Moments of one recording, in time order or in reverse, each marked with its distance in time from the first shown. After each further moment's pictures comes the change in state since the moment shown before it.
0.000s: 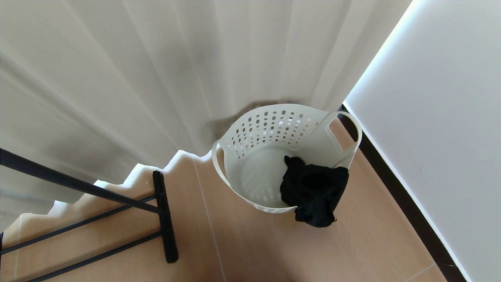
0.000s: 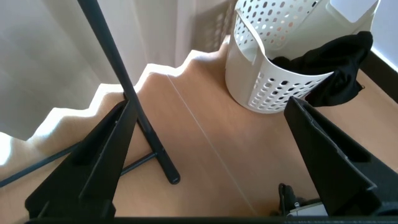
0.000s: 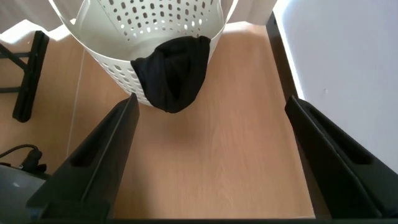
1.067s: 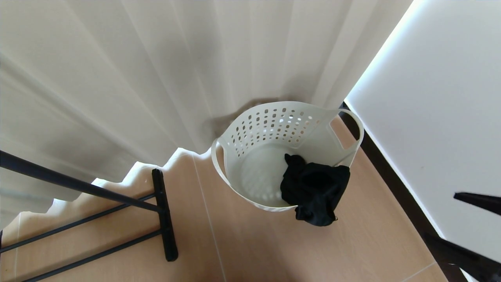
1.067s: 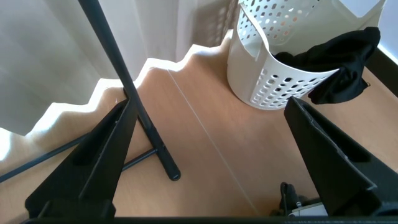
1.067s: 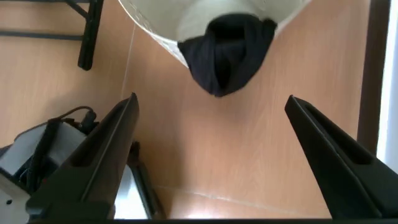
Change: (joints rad) left arm 0.002 0.000 0.000 -0.001 0.002 0.000; right arm 0.250 0.915 -0.475 -0.101 0.018 -0.134
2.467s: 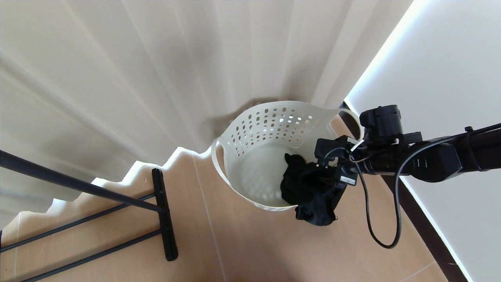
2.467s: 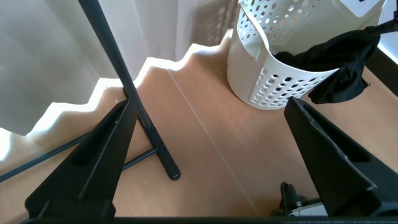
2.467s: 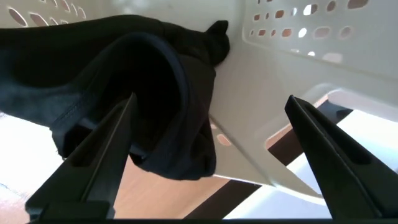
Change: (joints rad) left arm 0.001 0.000 0.000 0.000 0.000 0.000; right arm 0.058 1.043 -0.721 -0.009 -0.210 -0.774
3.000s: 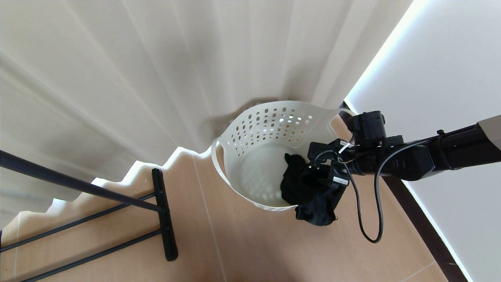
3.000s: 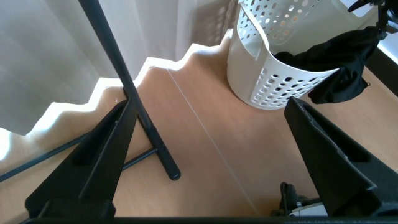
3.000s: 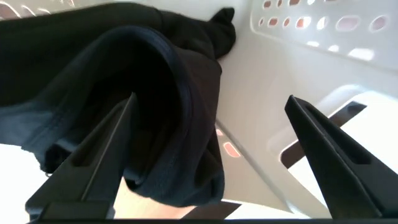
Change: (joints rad) left arm -0.001 0.000 0.000 0.000 0.000 0.000; right arm 0.000 0.095 -0.067 -0.003 -0.067 0.002
